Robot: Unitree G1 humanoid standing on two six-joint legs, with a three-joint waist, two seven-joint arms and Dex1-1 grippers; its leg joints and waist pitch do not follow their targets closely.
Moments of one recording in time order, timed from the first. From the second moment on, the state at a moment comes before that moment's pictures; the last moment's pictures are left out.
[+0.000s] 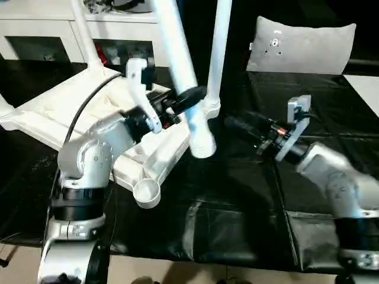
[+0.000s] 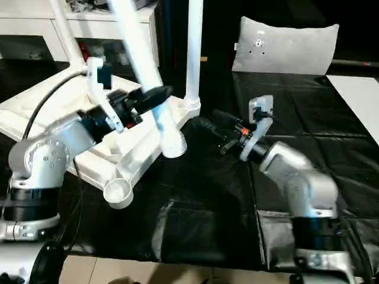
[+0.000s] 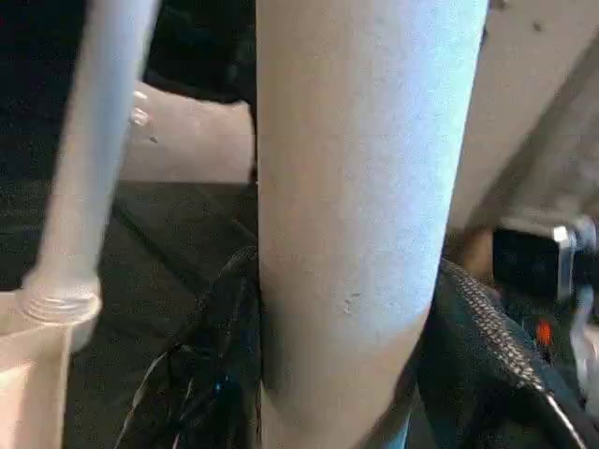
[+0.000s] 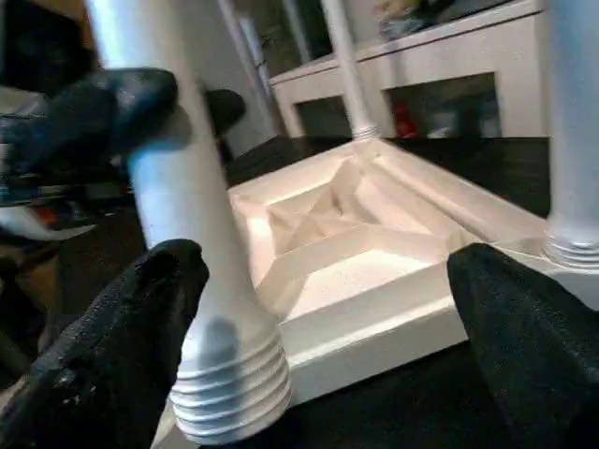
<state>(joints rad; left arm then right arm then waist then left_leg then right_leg) -0.66 0.23 0.10 0.02 -0.67 0.80 -0.62 -0.46 -0.43 -0.09 0.03 0.68 0.68 0.79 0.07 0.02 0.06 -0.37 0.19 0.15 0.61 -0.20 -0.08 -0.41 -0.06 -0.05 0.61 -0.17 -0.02</state>
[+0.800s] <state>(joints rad) -0.68 0.08 -0.04 -0.05 -0.46 0.73 -0.35 -0.47 -0.19 0.14 -0.02 0.39 0.61 0.42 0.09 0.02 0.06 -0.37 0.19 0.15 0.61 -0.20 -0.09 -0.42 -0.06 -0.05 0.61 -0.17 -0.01</state>
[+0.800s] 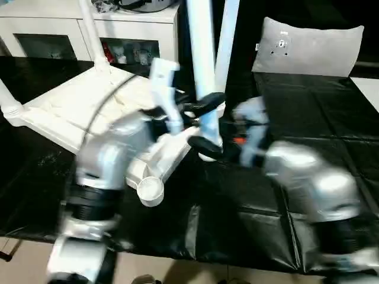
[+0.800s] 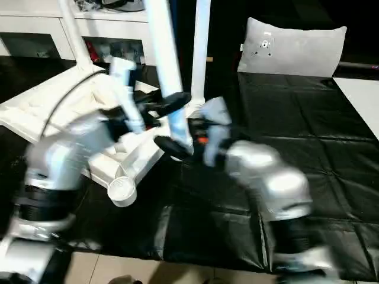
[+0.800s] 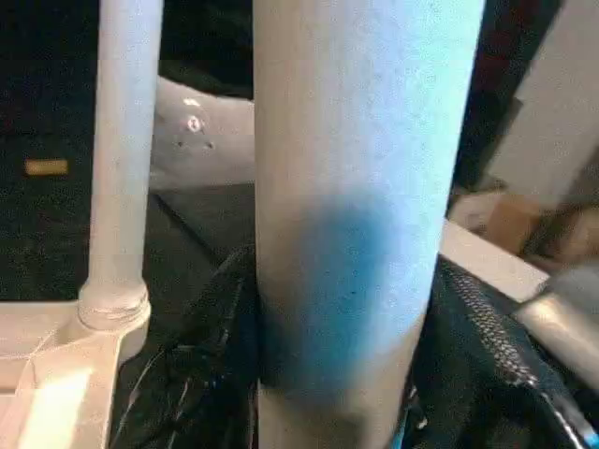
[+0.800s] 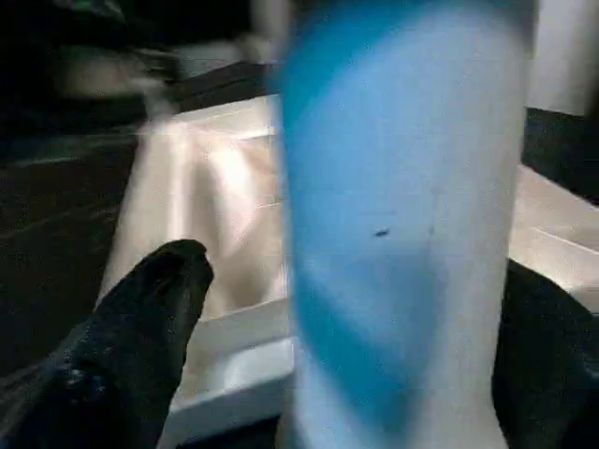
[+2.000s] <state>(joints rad) -0.66 0.03 -0.12 -0.09 -0.28 0.69 -0.18 -0.51 -0.07 0.14 0.05 0.28 0.55 0.27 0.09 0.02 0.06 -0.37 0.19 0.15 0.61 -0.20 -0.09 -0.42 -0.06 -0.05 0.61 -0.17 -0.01</state>
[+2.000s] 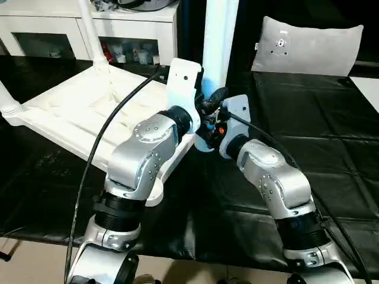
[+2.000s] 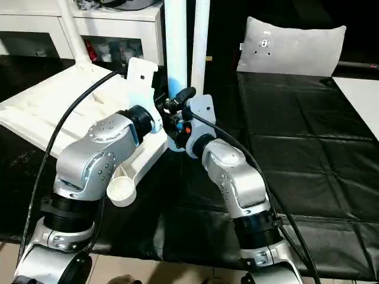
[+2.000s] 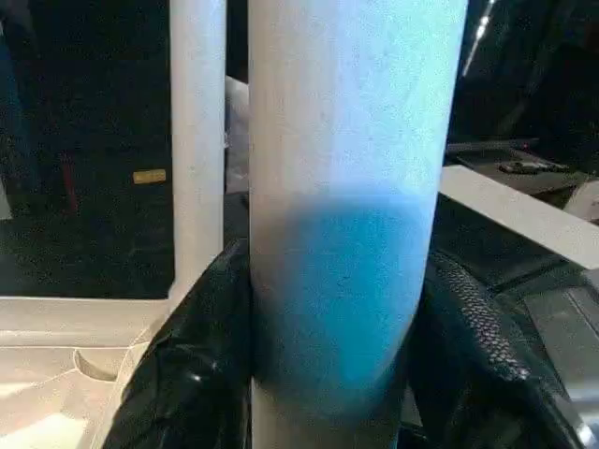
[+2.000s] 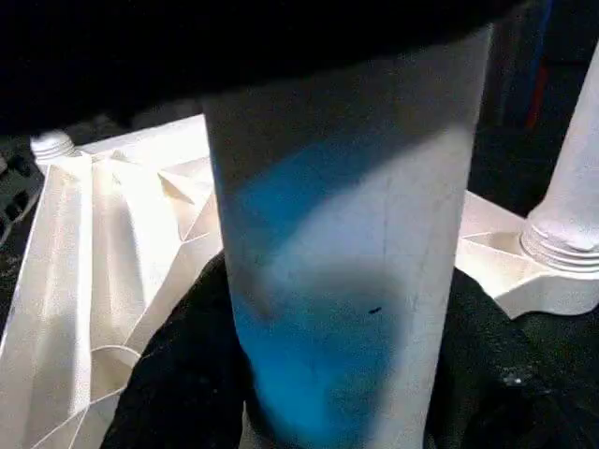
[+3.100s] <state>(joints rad) -0.46 0.06 -0.05 -0.06 -0.44 0.74 -0.36 -0.31 -0.25 0.19 -0.03 0.30 0.59 0.53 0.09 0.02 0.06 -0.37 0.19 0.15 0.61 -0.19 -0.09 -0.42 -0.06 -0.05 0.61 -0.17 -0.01</state>
